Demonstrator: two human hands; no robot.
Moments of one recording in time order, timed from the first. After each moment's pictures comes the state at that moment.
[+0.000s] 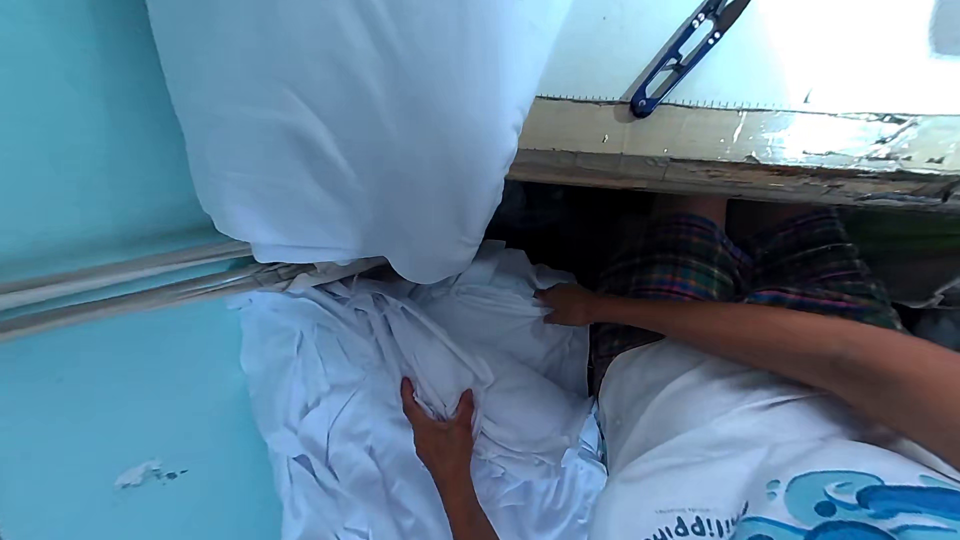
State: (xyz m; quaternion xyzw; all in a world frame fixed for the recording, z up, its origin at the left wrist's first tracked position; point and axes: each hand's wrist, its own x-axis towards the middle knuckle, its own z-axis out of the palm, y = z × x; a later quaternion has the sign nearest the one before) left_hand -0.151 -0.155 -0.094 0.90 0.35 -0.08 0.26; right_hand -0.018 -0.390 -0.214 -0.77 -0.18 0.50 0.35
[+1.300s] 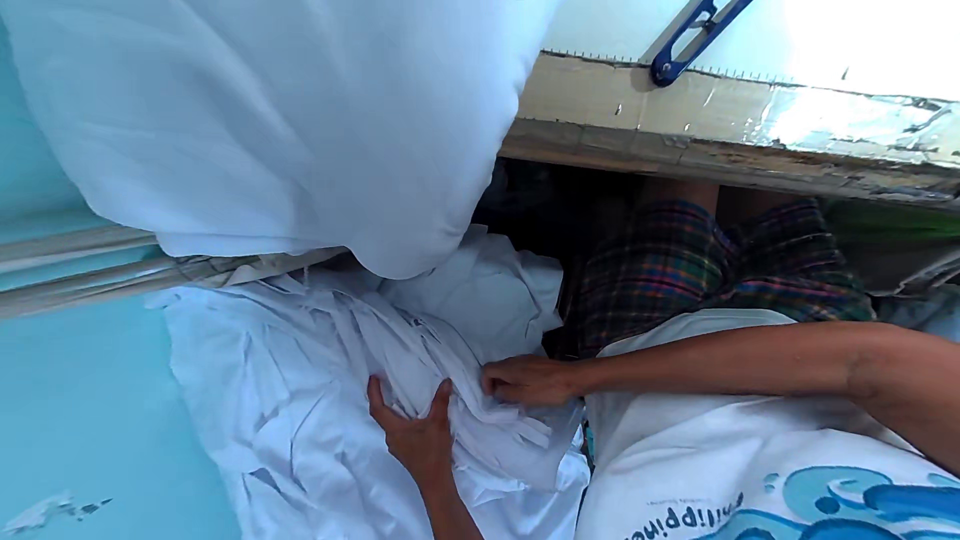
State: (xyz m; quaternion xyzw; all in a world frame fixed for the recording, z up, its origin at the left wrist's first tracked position) left_hand -0.148 -0.149 -0.104 0.90 0.33 -0.03 0.28; right_hand -0.079 -0.346 -0.139 -0.58 -0.23 0.53 0.57
